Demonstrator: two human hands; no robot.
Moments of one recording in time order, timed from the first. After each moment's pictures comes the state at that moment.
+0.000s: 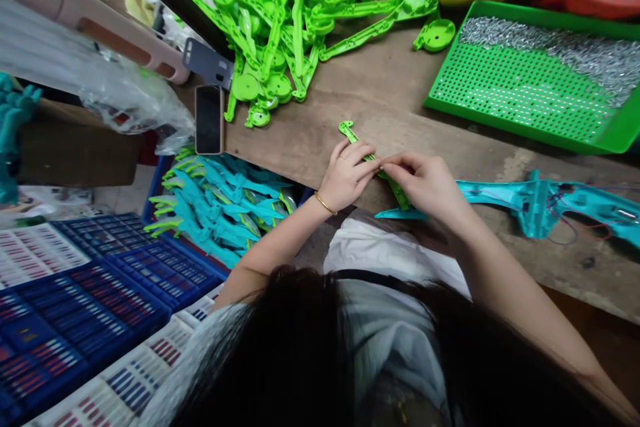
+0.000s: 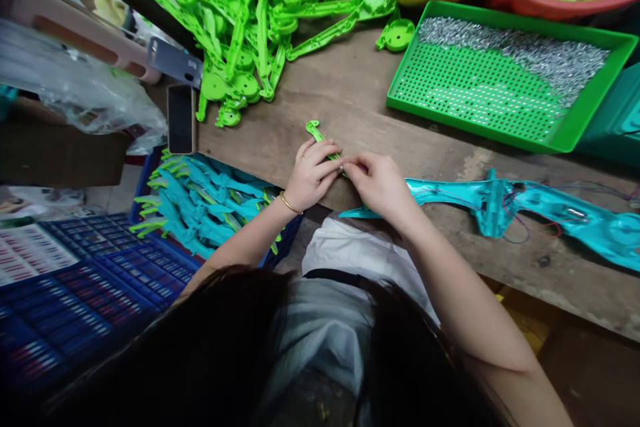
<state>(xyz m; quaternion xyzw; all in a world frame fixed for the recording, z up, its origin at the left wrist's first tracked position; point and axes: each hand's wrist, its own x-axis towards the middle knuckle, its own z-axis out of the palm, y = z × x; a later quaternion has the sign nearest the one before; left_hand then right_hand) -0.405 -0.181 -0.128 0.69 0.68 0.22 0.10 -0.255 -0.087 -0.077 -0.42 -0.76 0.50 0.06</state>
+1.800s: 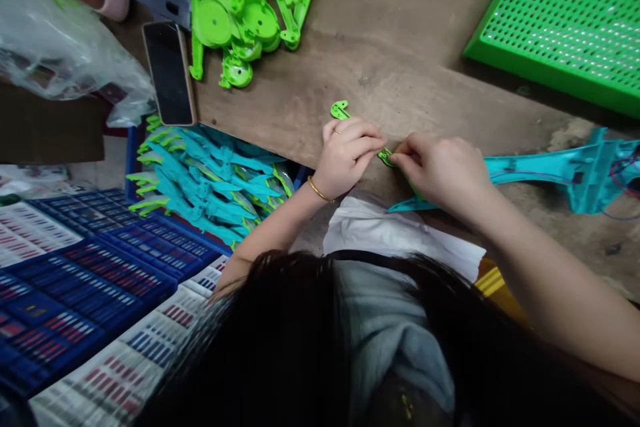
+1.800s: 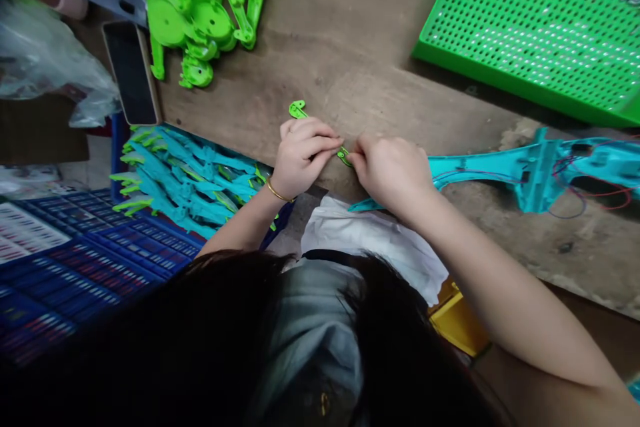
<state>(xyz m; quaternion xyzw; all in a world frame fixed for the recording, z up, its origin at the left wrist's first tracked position) -0.411 -0.190 -0.126 0.62 0.71 0.26 0.18 -0.266 -0.094 -0.067 -0.39 -0.87 0.21 -0.21</state>
